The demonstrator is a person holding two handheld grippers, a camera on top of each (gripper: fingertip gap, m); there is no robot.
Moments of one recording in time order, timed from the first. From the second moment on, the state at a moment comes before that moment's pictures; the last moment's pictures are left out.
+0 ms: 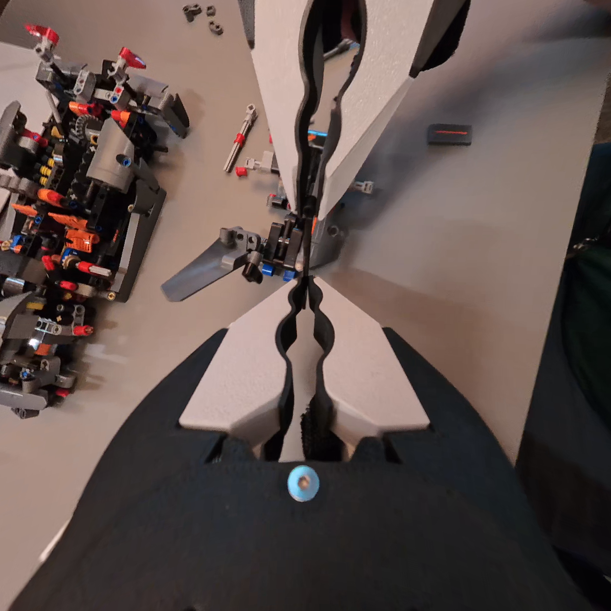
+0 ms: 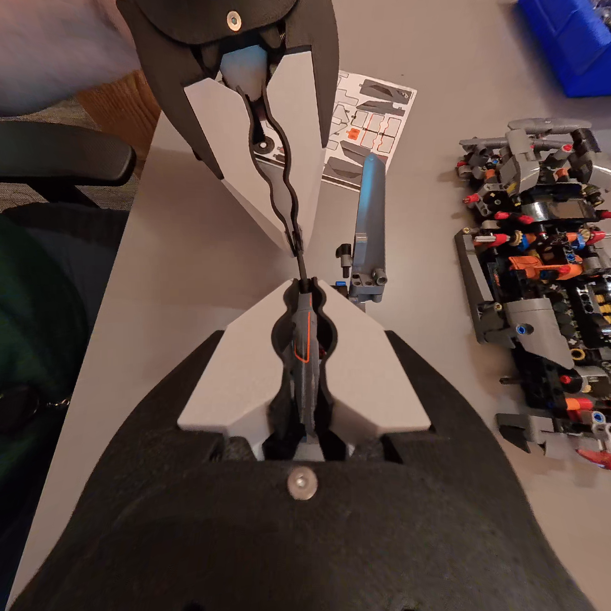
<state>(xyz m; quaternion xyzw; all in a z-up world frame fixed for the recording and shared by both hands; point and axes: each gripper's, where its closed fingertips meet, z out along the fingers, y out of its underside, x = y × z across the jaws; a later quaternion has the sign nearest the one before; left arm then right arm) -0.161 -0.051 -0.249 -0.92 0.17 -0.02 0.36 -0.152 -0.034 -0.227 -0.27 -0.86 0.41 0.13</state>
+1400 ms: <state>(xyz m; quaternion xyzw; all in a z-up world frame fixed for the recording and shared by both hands) -0.186 -0.035 -0.273 -0.90 0.12 -0.03 0.41 -0.179 -0.025 -0.257 -0.32 -0.86 0.38 0.12</state>
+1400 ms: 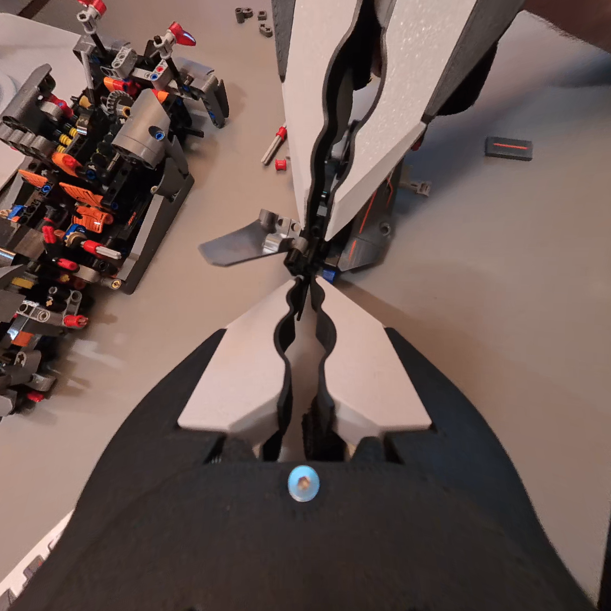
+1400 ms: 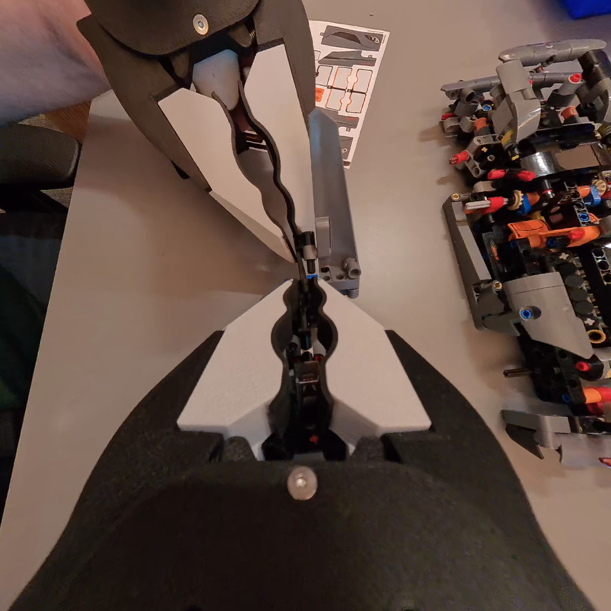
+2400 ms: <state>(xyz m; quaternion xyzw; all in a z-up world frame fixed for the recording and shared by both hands) -0.183 -0.035 -0.272 -0.90 0.19 -0.06 0.38 -0.179 -0.021 -0.259 -0.29 -0.88 0.36 0.14</state>
